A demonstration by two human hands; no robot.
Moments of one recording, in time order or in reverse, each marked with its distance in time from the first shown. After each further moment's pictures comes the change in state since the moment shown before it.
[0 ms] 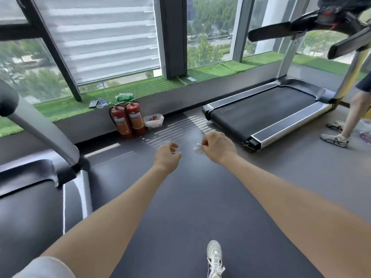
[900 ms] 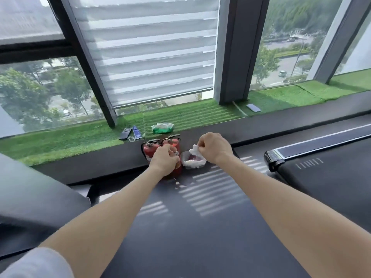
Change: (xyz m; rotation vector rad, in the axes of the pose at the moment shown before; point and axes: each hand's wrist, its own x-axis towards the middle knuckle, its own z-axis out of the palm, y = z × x) left_hand 0.668 -0.042 -0.185 0.210 0.185 -0.121; right_hand 0.705 -0.151 0.114 0.118 -0.116 -0.210
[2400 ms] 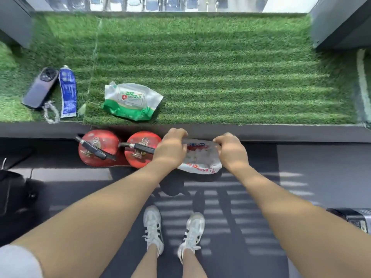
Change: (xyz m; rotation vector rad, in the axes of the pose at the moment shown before) left_hand 0.765 -0.169 0.288 0.137 -0.266 -0.363; right_hand 0.757 0.307 0.389 -0.095 -0.553 0.118
